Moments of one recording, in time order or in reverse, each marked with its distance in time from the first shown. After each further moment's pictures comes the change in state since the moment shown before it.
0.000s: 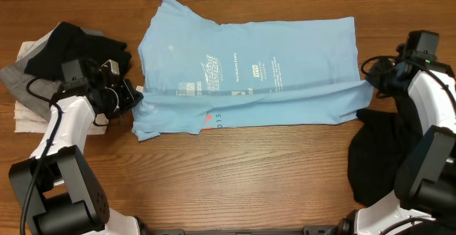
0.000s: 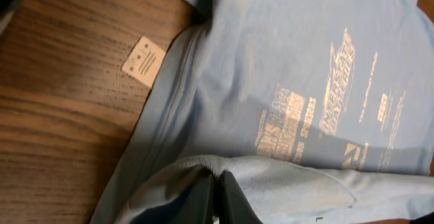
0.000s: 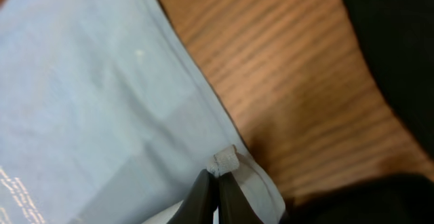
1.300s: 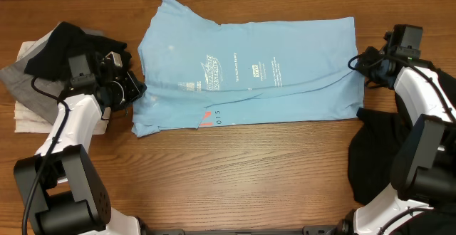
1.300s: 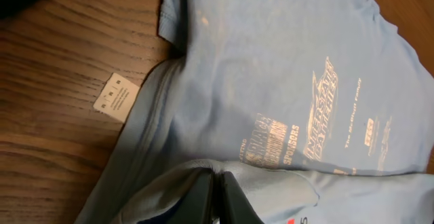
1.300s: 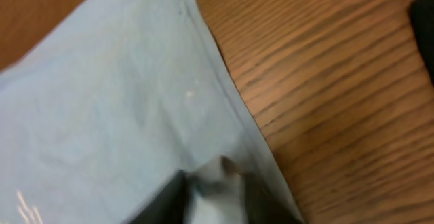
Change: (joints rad) left arm -0.051 0.004 0.000 0.108 -0.034 -0.100; right arm 0.057 0.068 0.000 0.184 0.001 -0.006
